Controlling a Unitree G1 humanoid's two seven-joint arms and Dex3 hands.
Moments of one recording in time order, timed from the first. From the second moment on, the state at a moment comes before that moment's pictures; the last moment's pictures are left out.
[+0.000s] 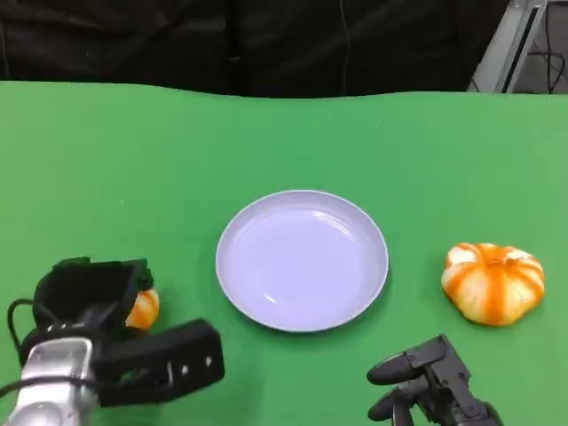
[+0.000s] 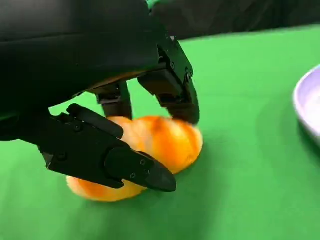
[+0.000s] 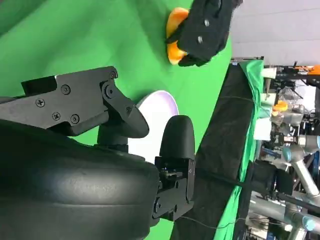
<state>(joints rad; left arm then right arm) -0.17 0.31 -0.32 0.28 0.93 0.23 0.10 0.54 0.04 0.34 -0.26 -0.22 -0.34 -0.08</state>
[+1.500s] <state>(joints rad) -0.39 0.16 -0.45 0.39 0.90 -0.21 0.59 0.55 0.04 0.35 -0.27 -0.24 -0.34 -0.10</state>
